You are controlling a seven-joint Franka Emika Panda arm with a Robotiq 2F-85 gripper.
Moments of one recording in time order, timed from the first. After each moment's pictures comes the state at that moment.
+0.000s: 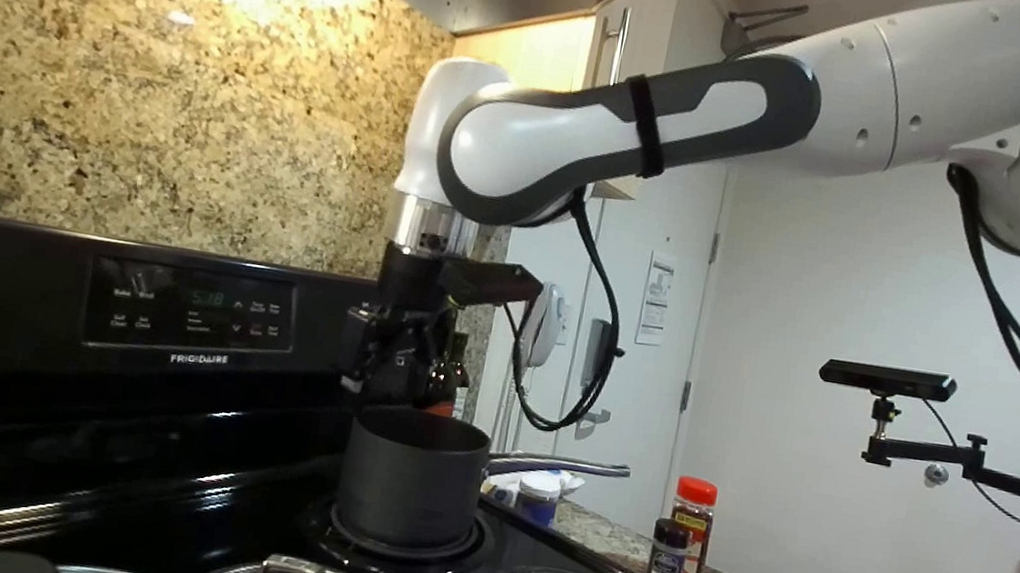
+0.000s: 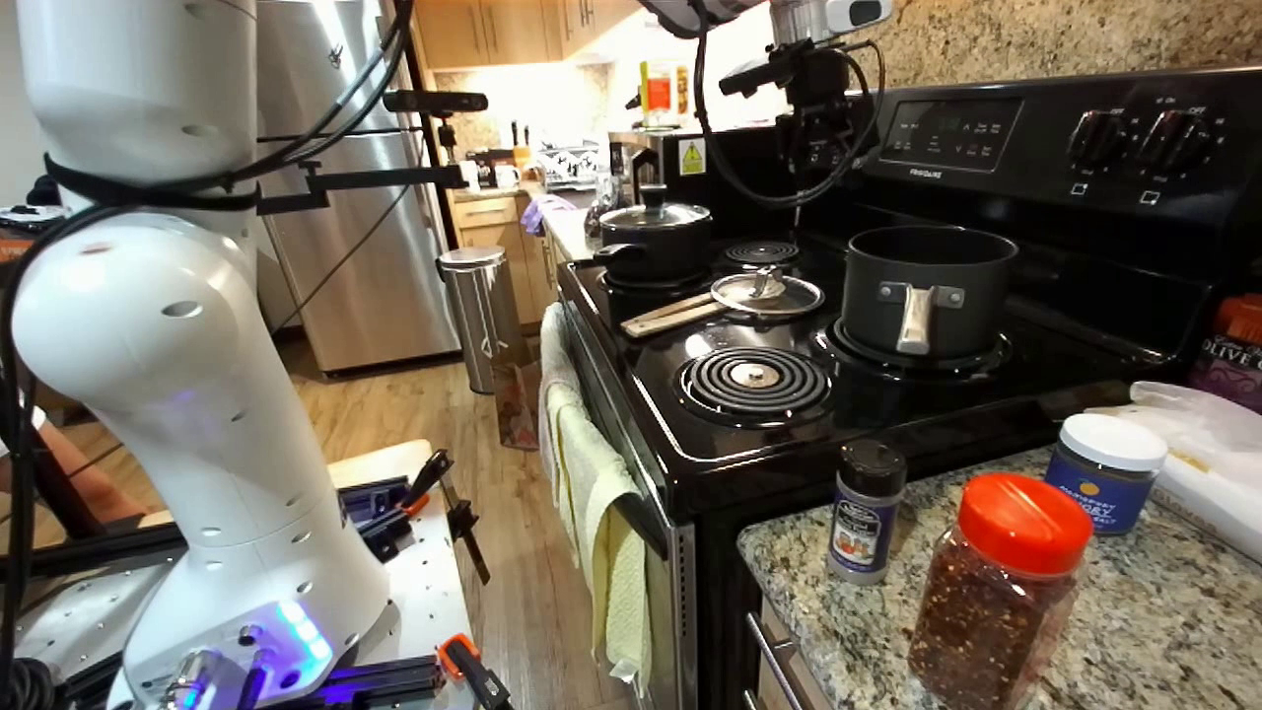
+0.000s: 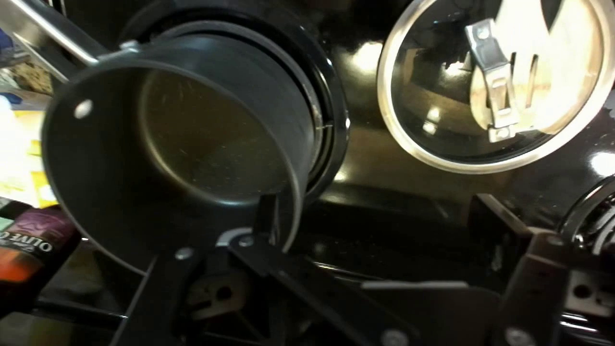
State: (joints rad) arm 0.13 0.30 -0.03 -1.57 -0.15 2.04 0.21
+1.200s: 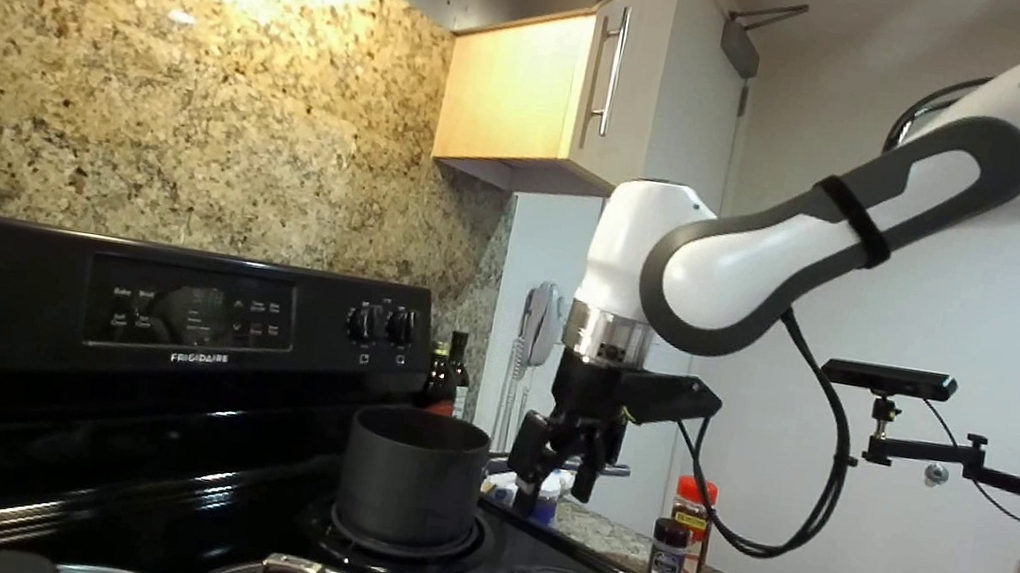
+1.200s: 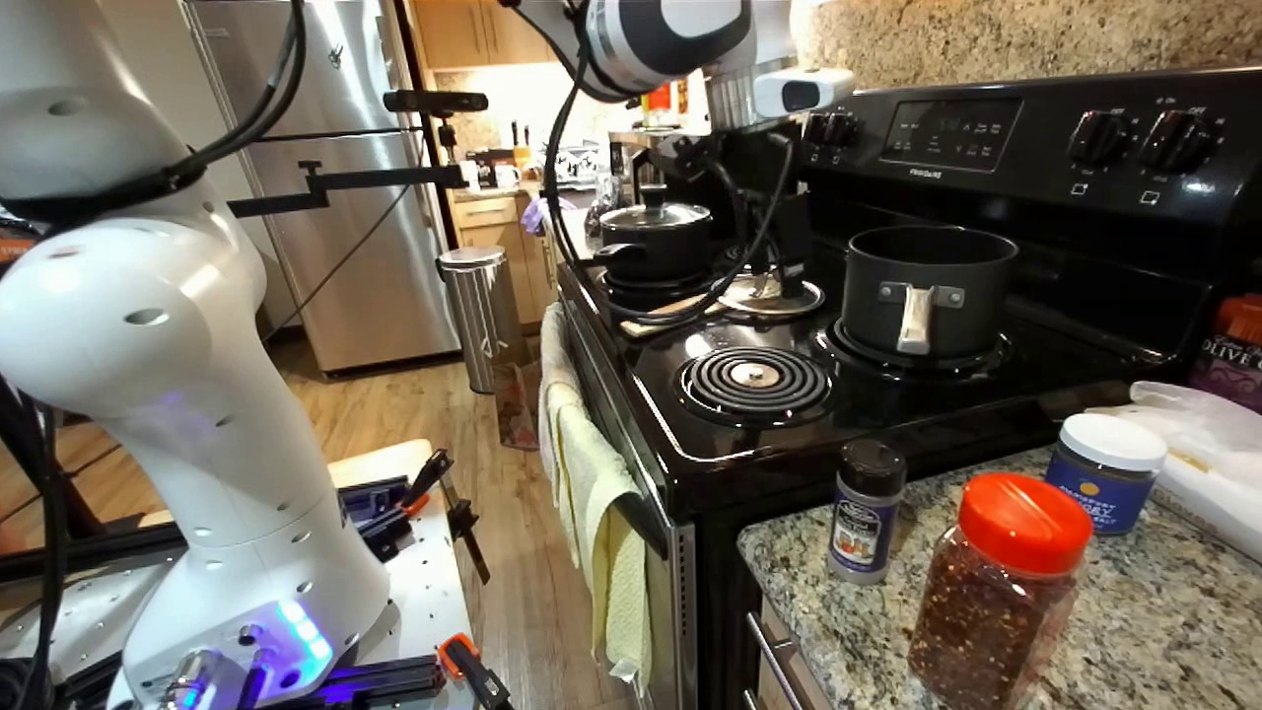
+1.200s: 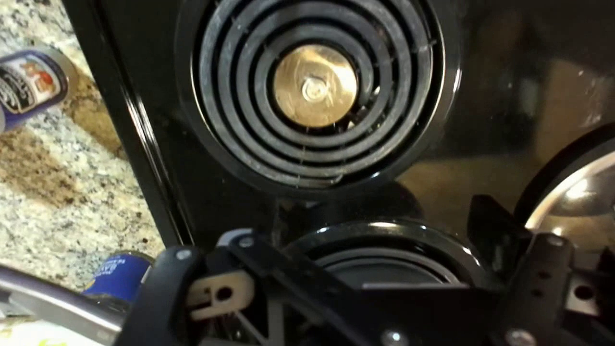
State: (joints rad) arm 0.01 -0.13 -0.07 -2.34 -0.11 2.37 0.34
